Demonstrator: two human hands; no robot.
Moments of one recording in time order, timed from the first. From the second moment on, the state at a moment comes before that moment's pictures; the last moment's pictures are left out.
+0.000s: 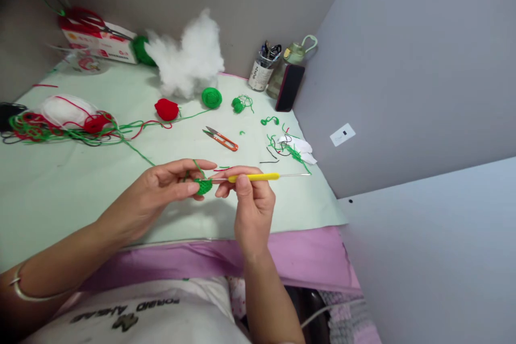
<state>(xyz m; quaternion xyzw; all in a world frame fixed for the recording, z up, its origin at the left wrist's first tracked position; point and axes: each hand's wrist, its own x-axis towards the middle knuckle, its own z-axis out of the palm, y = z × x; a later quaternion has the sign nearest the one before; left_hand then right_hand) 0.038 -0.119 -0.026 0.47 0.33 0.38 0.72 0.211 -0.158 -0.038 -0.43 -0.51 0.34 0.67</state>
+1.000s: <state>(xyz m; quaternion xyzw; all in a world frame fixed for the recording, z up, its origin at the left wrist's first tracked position) 0.044 -0.121 -0.026 0.43 0.32 0.41 0.74 0.208 -0.158 -0.039 -0.42 -0.48 0.31 0.70</state>
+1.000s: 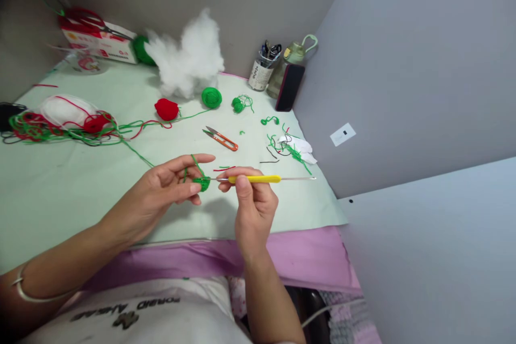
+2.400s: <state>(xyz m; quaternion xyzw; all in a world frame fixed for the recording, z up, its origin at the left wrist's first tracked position) 0.048 -0.127 -0.023 0.51 0.38 0.42 0.64 0.203 -0.170 -0.045 -0.42 -0.71 0.02 0.57</state>
